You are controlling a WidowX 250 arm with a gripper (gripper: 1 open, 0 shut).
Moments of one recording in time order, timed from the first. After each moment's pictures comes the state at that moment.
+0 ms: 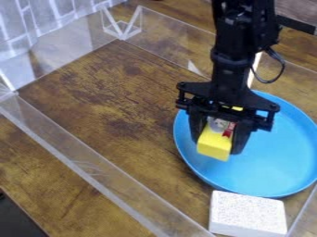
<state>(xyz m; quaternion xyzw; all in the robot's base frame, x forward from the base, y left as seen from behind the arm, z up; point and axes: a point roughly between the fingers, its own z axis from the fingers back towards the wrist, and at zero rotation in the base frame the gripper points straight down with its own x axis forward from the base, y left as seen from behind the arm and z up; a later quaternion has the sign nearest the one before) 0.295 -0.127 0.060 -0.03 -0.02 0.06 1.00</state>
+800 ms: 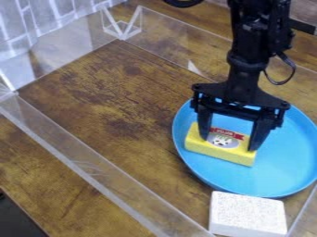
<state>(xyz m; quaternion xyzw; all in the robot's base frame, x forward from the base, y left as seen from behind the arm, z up) 0.322 -0.131 0.048 -0.01 -0.03 0.10 0.99</state>
